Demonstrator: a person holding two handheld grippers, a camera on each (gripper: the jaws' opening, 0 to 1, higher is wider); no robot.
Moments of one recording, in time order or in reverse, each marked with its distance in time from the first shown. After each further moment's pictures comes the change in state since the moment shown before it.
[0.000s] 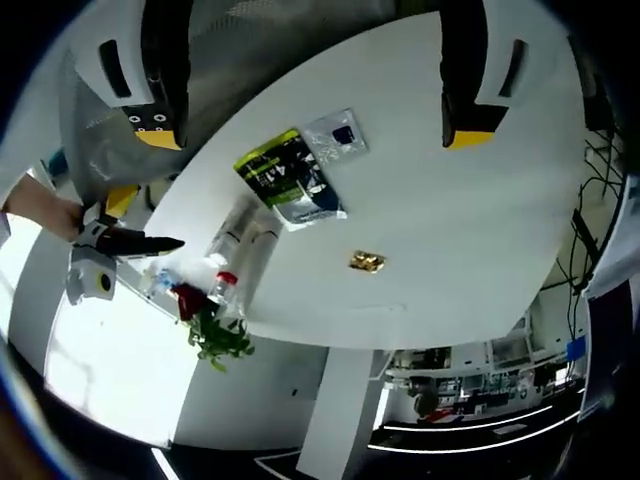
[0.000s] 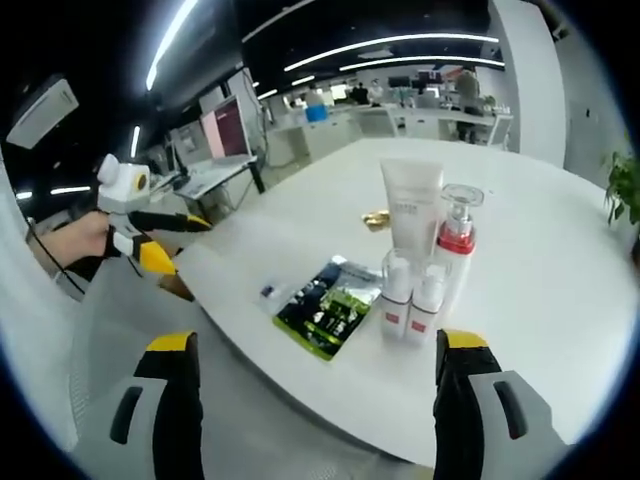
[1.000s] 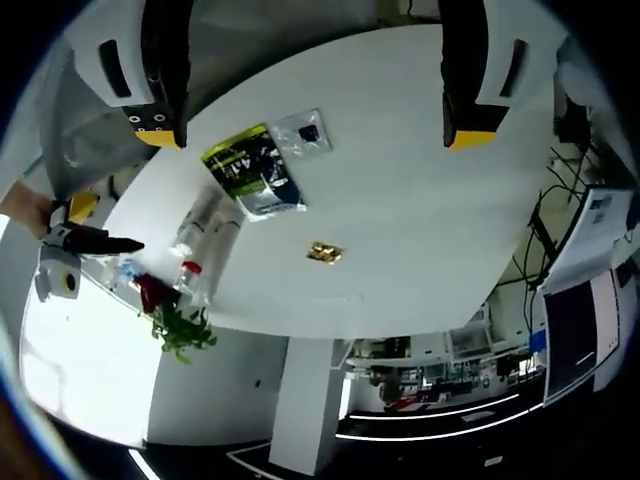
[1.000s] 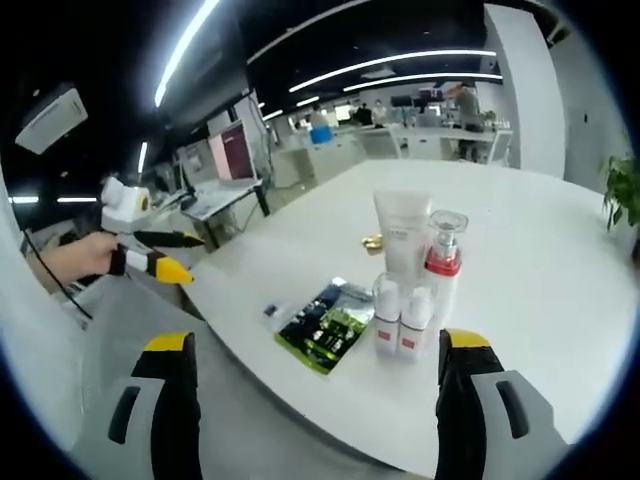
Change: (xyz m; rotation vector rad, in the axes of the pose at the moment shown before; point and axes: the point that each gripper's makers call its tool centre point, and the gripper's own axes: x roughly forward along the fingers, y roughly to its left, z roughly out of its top) left arm -0.017 0.017 0.007 -0.024 -0.053 0.201; right arm -0.016 -0.005 0.015 0.002 -0.094 0.017
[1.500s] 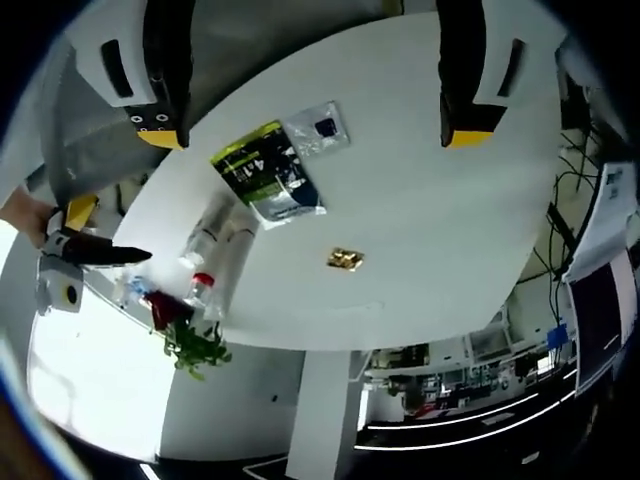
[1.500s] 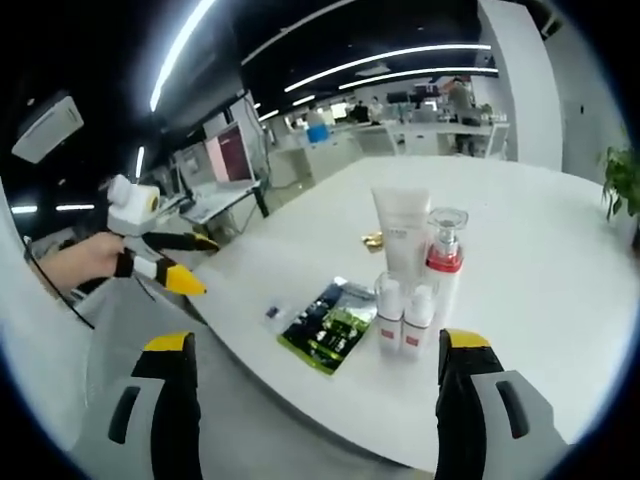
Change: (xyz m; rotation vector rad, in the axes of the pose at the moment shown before) left arm 0.027 -0.020 0.005 0.070 0.088 -0.068; right arm 0.002 0.000 0.002 0.044 0.013 -0.017
